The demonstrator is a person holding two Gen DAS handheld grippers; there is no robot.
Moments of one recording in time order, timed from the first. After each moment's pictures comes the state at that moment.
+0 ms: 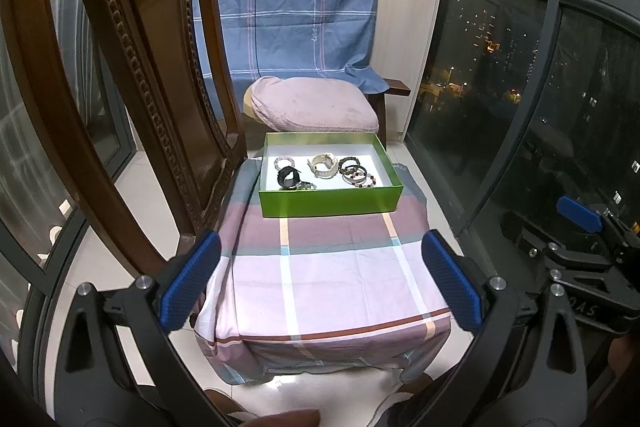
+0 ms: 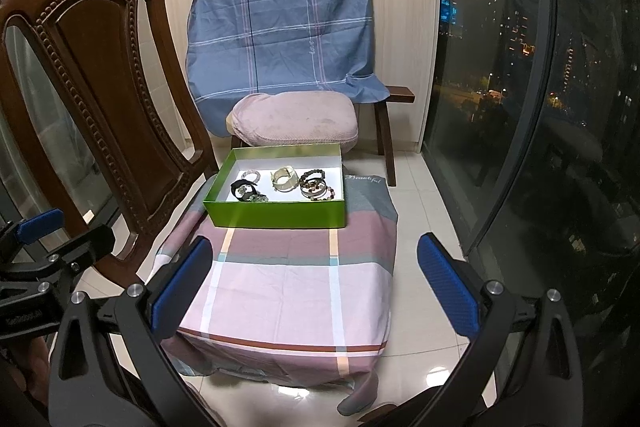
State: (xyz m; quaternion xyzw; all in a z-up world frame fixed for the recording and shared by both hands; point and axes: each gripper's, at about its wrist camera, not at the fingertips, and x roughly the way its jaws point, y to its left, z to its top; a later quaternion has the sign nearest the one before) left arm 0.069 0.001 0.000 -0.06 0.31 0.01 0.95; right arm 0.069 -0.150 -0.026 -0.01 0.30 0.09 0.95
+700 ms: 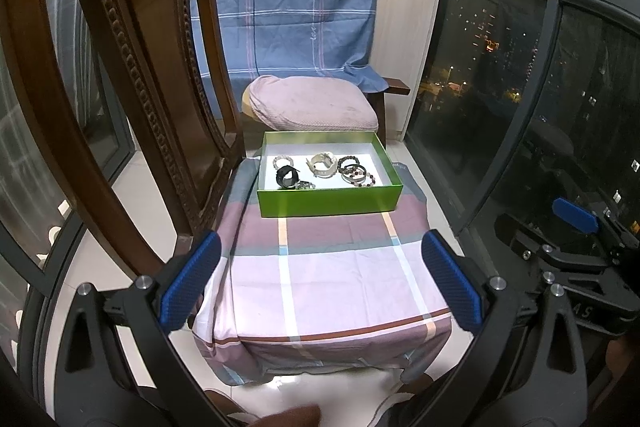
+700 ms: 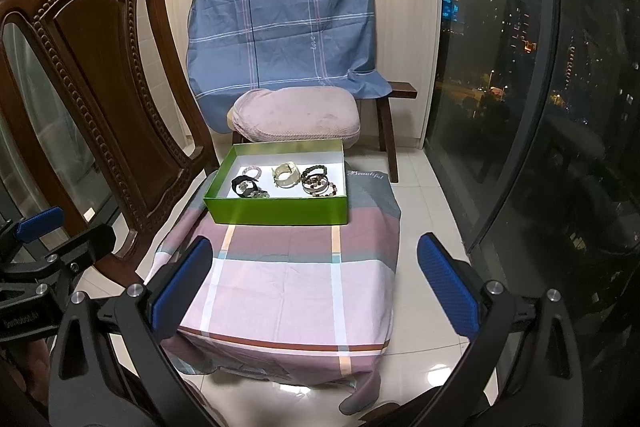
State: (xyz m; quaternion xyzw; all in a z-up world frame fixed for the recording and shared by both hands) left arm 0.073 -0.001 -0.004 -0.06 0.31 0.01 0.95; right arm 0.073 -0.150 -0.029 0.00 0.31 0.10 0.95
